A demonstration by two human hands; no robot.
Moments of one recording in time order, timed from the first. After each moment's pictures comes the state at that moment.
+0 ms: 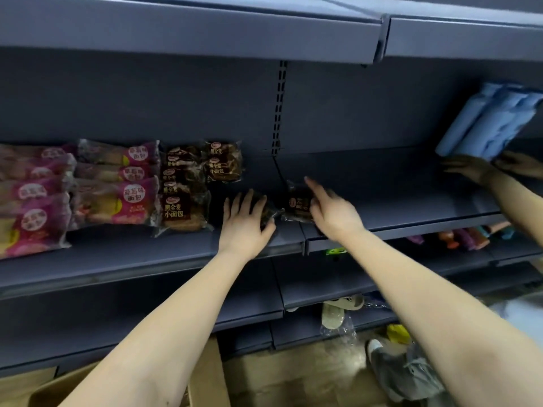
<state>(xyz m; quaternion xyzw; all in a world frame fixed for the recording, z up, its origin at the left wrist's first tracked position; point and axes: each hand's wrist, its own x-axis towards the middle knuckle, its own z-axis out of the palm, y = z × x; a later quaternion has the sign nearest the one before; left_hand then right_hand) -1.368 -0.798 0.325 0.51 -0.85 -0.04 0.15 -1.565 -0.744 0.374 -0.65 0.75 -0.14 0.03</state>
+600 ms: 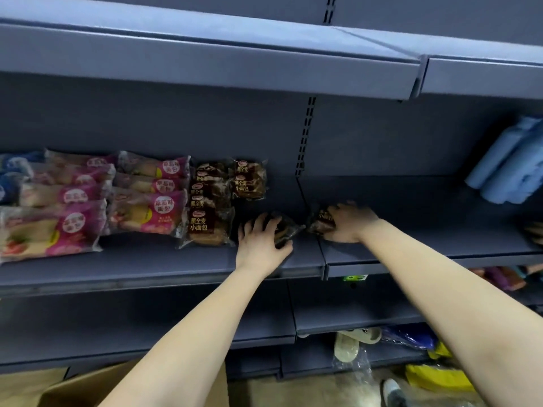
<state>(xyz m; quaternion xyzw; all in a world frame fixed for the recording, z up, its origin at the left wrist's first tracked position) -1.366 -0.801 0.327 0.56 -0.81 -0.11 0.17 -1.573 -0.796 0.401 -0.68 0.72 0.17 0.03</state>
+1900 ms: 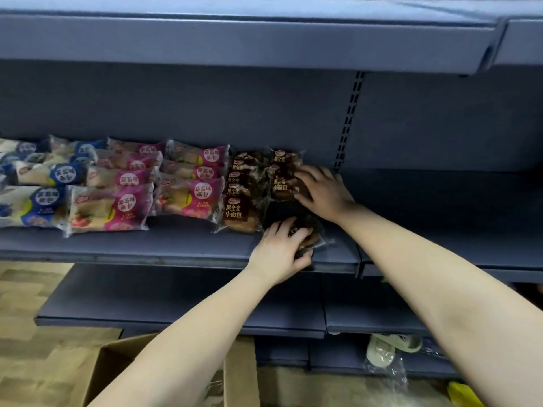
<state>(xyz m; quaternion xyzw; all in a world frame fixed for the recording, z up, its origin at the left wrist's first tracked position) -1.330 -0.780 0.317 0.46 -0.87 -0.03 0.18 -1.489 -0.856 0.380 -0.81 0.58 -0.09 -0.06</state>
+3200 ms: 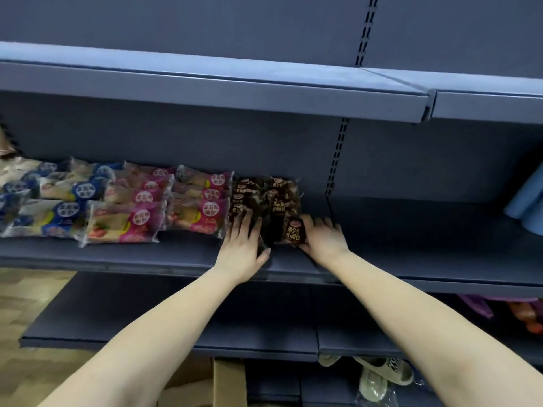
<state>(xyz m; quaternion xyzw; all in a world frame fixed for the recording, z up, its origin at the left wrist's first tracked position) -1.263 -0.789 0.336 0.55 -0.81 0.04 0.18 -1.465 -0.786 0.374 -0.73 0.68 -0.01 -0.06</state>
